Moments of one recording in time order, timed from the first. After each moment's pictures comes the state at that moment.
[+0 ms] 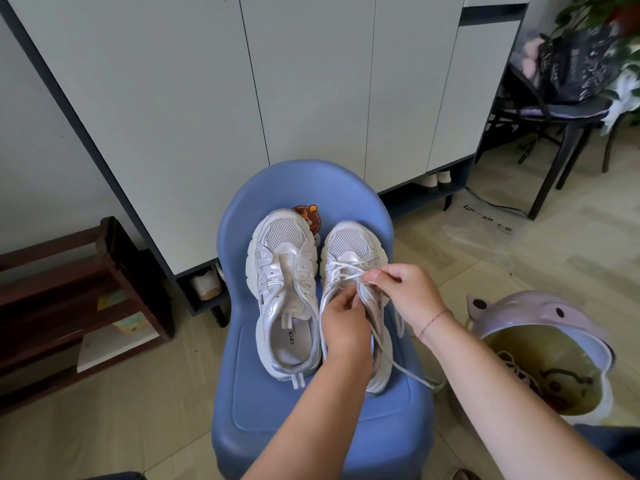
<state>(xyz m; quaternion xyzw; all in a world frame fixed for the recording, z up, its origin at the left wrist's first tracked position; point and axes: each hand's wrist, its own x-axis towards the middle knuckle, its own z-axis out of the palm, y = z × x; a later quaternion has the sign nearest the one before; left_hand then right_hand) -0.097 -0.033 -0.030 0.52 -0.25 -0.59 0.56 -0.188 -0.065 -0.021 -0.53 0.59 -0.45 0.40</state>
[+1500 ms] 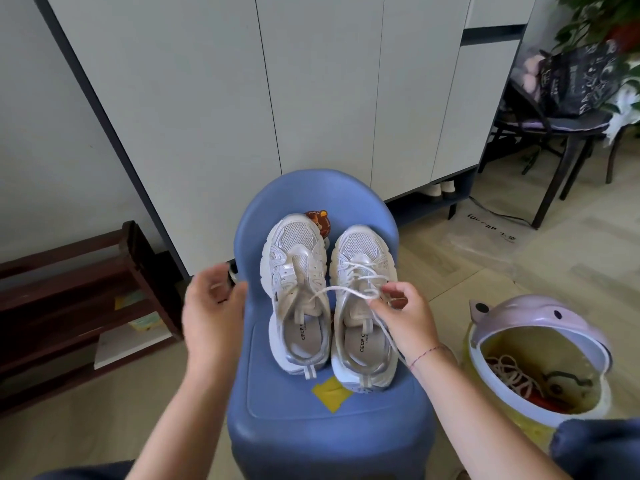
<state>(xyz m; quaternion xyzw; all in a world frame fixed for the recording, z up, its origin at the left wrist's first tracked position) 0.064 0.005 0.021 0.69 -0.41 -0.22 0.55 -0.169 -0.033 -0.050 -0.46 0.62 -0.52 0.36</state>
